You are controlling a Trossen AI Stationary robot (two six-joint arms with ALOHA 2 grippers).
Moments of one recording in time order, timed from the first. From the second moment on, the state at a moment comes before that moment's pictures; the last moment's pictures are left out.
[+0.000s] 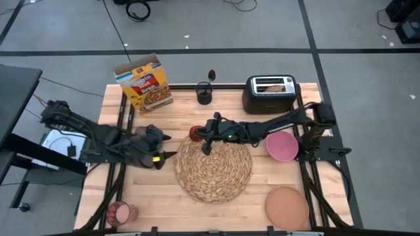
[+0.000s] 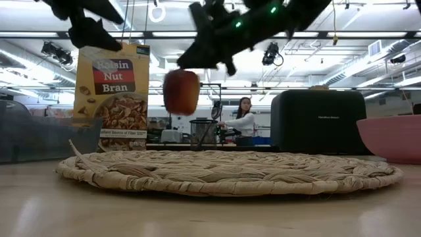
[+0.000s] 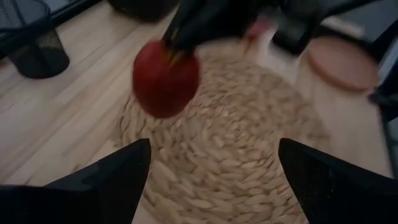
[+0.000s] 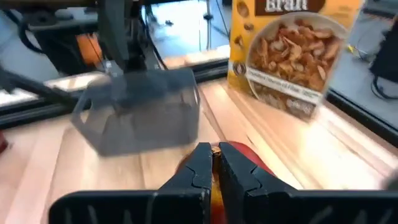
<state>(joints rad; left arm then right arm) -0.42 0.91 0.73 -0.45 -0.57 -0.65 0.05 1.81 1.11 0.39 0.33 0.18</state>
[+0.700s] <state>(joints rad) -0.41 0.86 0.73 -0.46 -0.58 -0.64 0.02 2.01 1.11 0.58 0.27 0.19</state>
